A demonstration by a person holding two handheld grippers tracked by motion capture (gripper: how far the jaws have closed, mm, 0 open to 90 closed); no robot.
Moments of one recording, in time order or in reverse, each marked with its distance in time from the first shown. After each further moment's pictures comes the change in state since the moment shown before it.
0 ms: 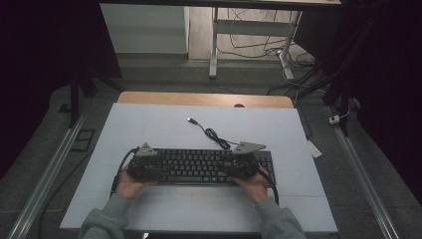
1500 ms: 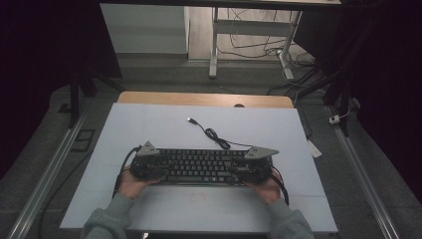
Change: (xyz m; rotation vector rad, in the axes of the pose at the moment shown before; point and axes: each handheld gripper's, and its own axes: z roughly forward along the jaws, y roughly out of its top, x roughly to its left) left arm -0.005 0.006 -0.003 -0.050 -0.013 0.001; right arm -0.017 -0.026 -0.028 0.013 -0.033 -0.021
